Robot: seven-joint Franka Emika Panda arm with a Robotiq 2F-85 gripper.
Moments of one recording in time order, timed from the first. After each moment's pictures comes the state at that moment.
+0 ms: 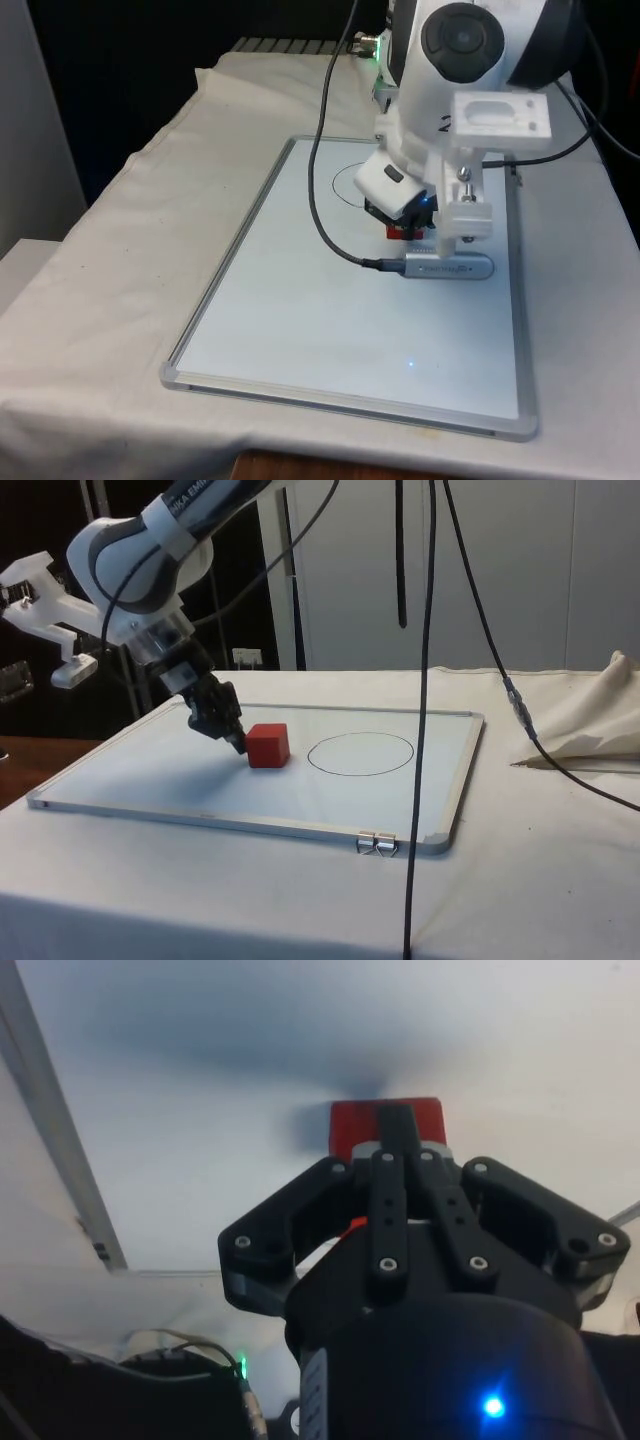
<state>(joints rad) 0.14 0.94 -0.12 -1.21 0.00 1.68 -0.07</state>
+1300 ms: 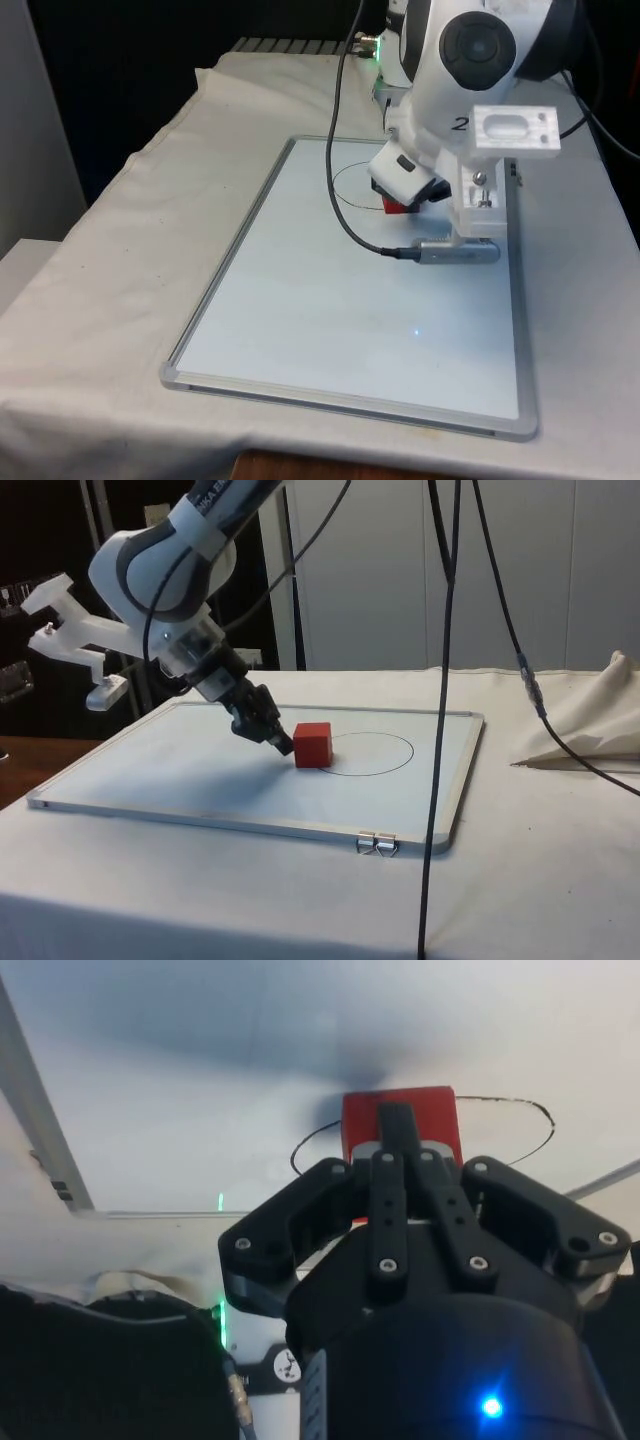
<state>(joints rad) 0.16 0.82 -0.09 -1.45 -0.06 1.69 -0.08</state>
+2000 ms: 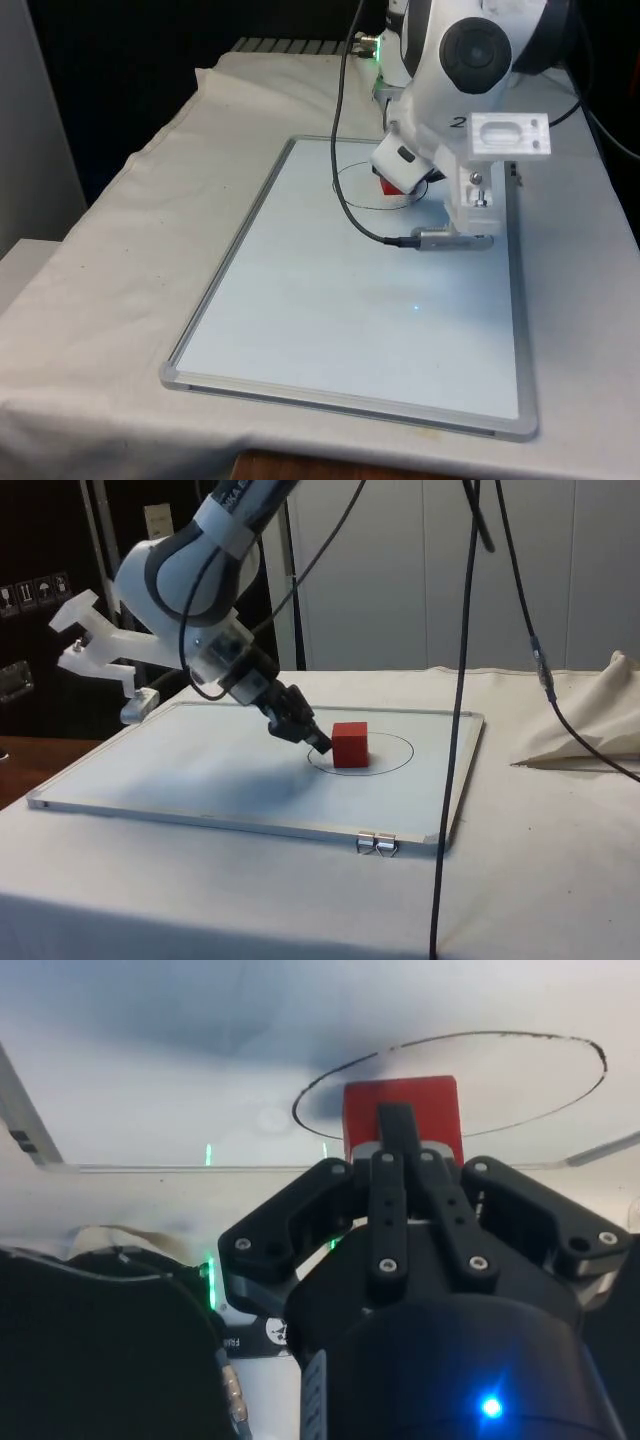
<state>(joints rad) 0.16 0.73 -0.08 -1.62 -0.09 1.69 -0.08</state>
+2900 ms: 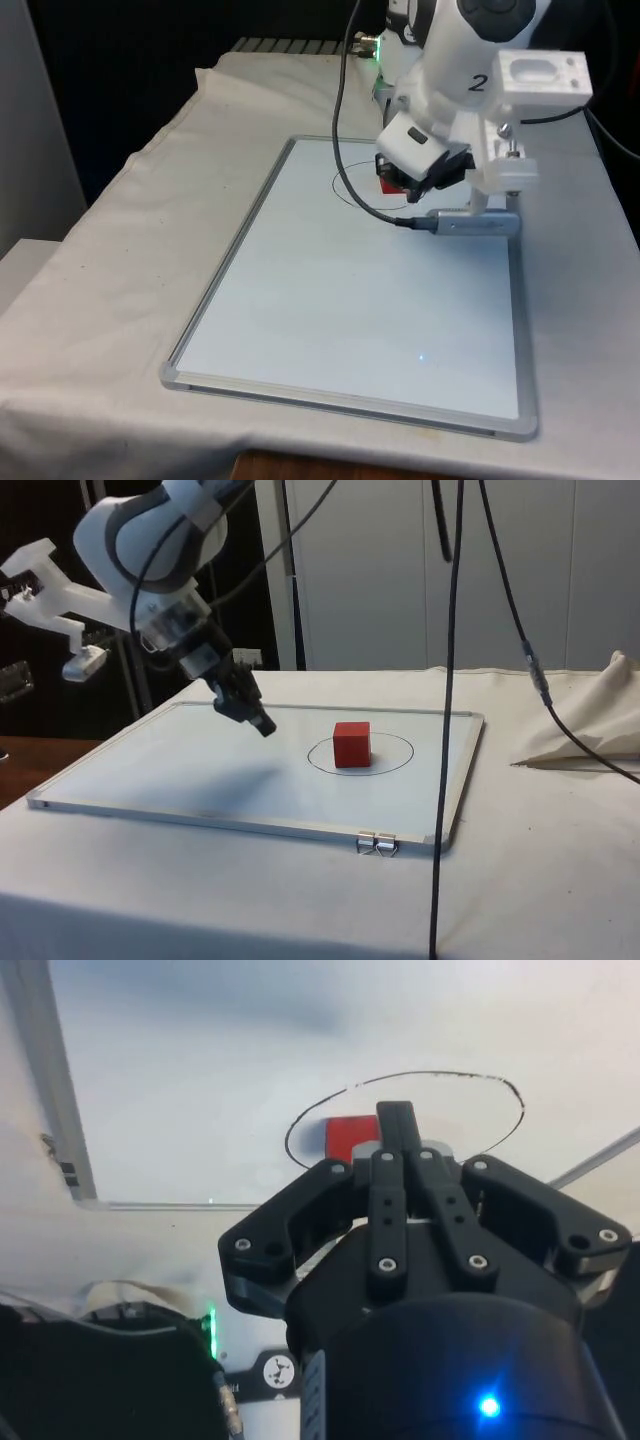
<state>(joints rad) 0.15 0.77 -0.07 -1.43 -0.10 1.69 -0.09</state>
